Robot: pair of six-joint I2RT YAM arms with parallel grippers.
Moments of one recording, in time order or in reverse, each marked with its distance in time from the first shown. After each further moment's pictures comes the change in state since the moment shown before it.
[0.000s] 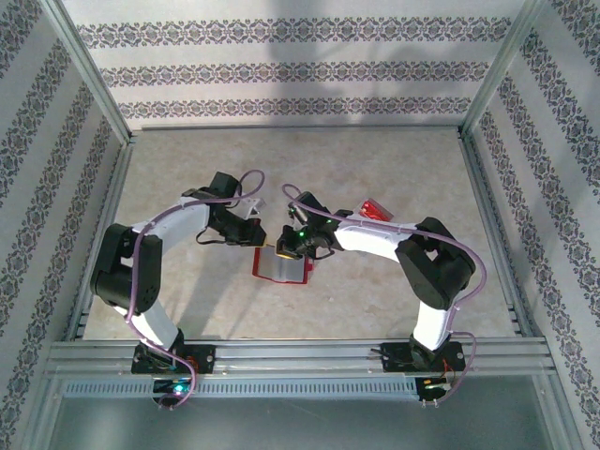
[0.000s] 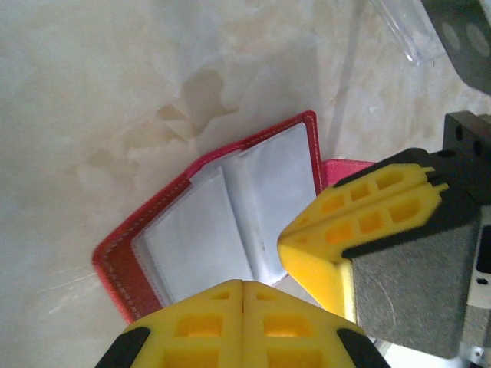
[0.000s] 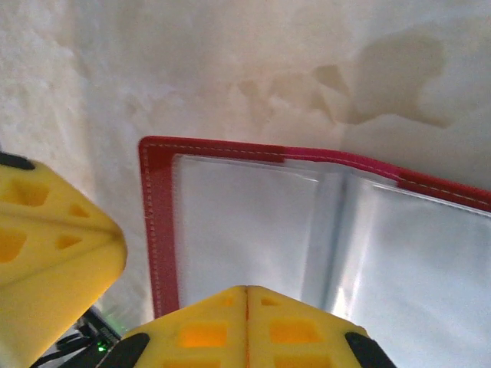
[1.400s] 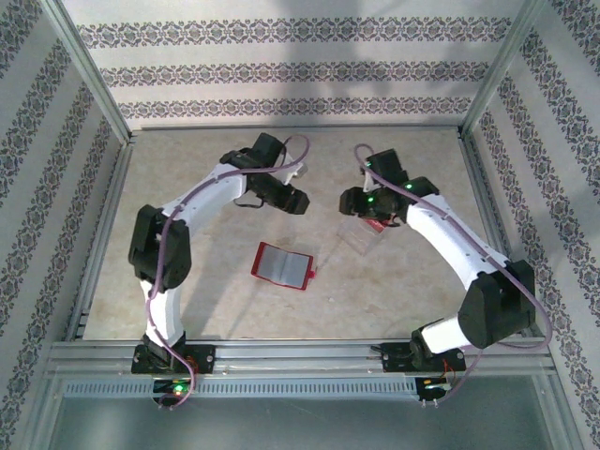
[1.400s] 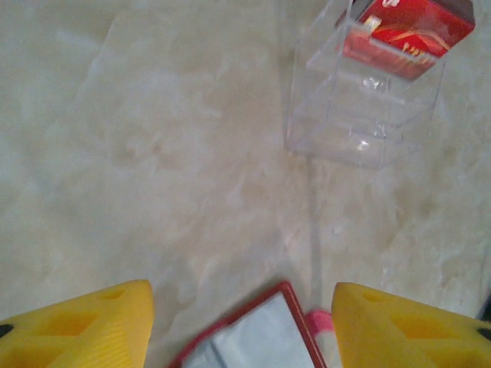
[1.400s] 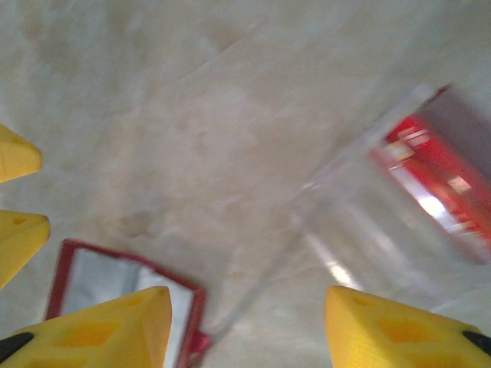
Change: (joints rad) left arm -0.179 0.283 0.616 -0.139 -0.213 0.090; right arm -0.420 -0.369 0.100 -0.472 0.242 -0.506
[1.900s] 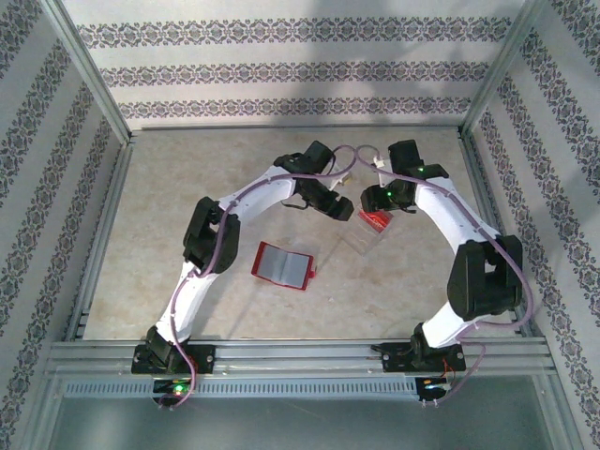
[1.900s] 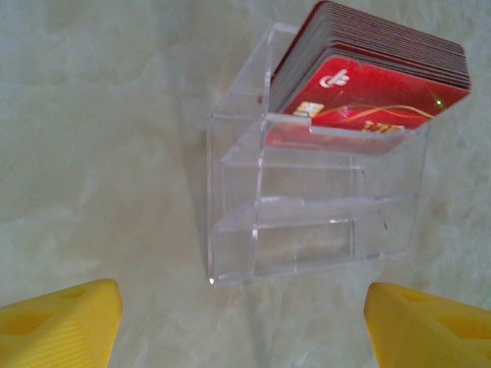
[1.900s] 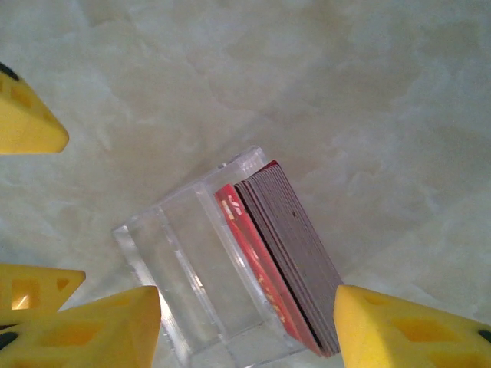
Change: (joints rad) left arm -0.149 0.383 0.401 0.002 0.022 -0.061; right arm -0.169 0.168 0.059 -0.016 0.034 -0.478
